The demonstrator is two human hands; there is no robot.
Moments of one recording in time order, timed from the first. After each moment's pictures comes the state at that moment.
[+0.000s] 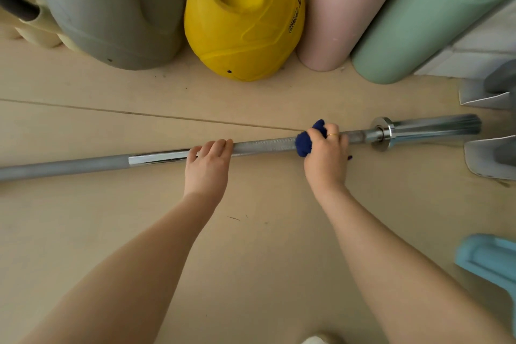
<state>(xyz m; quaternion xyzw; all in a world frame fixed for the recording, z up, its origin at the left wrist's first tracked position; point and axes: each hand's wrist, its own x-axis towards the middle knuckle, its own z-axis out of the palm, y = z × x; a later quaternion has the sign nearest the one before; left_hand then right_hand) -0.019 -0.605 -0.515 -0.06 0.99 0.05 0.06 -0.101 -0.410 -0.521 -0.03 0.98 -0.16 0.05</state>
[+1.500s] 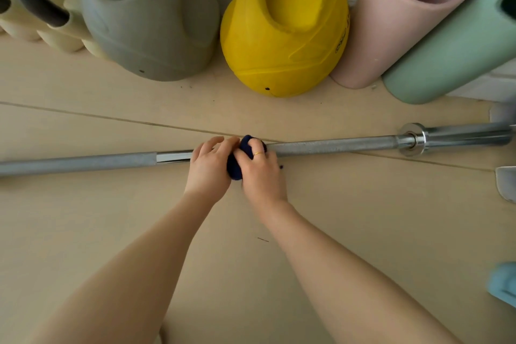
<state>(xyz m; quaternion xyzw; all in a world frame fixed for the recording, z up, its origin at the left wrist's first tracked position) -0.038 -0.670 -0.517 -0.15 0.96 0.24 0.08 -0.061 -0.562 -0.510 -0.22 0.94 -0.21 0.13</state>
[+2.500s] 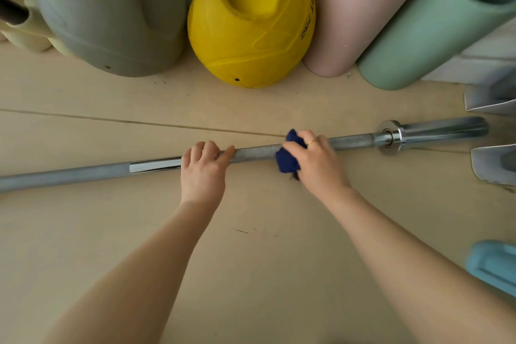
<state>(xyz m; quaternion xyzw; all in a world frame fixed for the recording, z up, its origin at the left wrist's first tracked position) -0.027 -0.630 -0.531 -0.09 0.99 0.06 -0.04 -0.106 -0.430 -0.512 -0.24 0.96 -0.10 0.12</state>
